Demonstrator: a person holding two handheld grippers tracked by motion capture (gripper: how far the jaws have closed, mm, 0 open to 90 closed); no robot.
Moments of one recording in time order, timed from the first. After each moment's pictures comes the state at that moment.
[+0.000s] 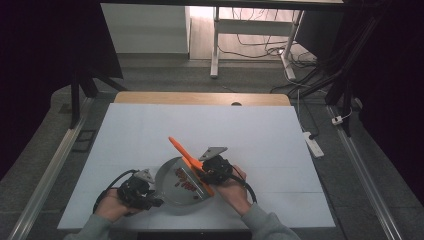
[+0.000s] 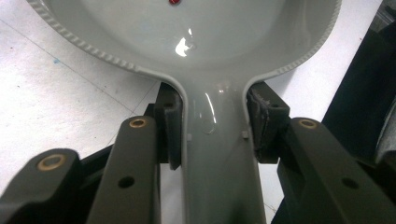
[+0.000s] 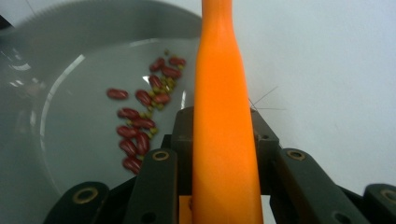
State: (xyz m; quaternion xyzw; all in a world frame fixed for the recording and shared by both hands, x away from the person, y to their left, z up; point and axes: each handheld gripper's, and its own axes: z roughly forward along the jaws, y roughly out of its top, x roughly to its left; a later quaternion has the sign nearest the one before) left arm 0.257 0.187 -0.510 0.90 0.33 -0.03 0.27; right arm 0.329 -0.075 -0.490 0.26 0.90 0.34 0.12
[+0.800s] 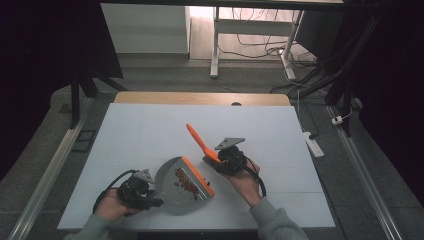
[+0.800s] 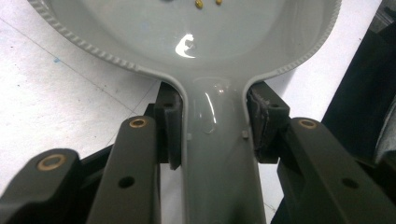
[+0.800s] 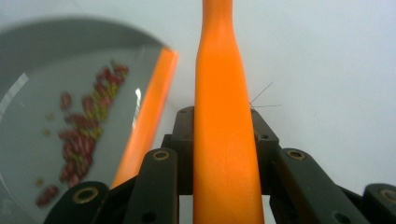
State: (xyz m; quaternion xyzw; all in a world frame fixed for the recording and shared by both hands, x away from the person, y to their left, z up) left arm 0.256 0.188 -0.509 0.90 0.33 -0.03 0.27; right arm 0.355 -0.115 -0.482 0.29 0.88 0.34 0.14
